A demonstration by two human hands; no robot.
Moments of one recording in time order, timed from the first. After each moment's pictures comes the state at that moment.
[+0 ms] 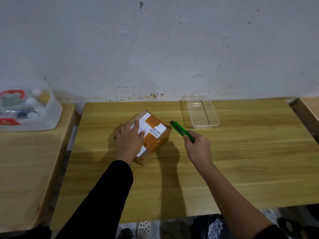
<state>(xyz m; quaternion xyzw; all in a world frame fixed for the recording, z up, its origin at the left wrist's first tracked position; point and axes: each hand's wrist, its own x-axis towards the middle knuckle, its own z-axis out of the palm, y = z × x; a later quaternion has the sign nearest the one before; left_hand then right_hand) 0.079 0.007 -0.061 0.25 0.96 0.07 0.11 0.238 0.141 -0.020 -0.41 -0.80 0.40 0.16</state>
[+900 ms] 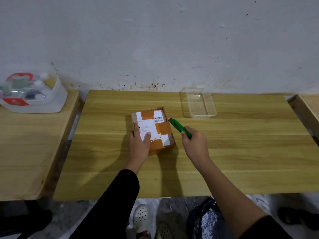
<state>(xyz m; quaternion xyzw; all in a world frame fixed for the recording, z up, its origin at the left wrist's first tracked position) 0.166 -0.004 -0.076 0.08 0.89 0.41 0.17 0.271 0.125 -0.024 -0.37 -0.83 0.38 0.14</state>
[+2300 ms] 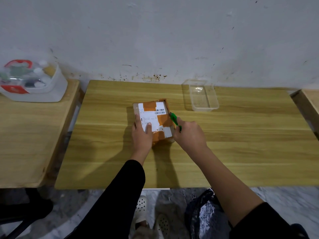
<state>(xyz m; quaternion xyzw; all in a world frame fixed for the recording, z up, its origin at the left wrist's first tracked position) 0.172 0.001 -0.077 0.04 0.88 0.45 0.16 0.256 0.112 -0.018 -0.29 -0.94 0.17 0.02</state>
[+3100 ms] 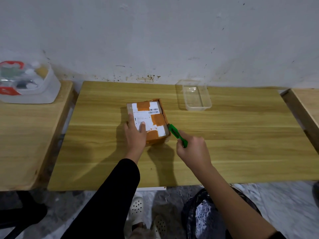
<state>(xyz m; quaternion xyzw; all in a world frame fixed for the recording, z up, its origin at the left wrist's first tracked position) 0.172 0.003 -0.070 0.03 0.89 0.44 0.15 0.315 0.102 -0.014 -0.31 -0.91 0.27 0.08</state>
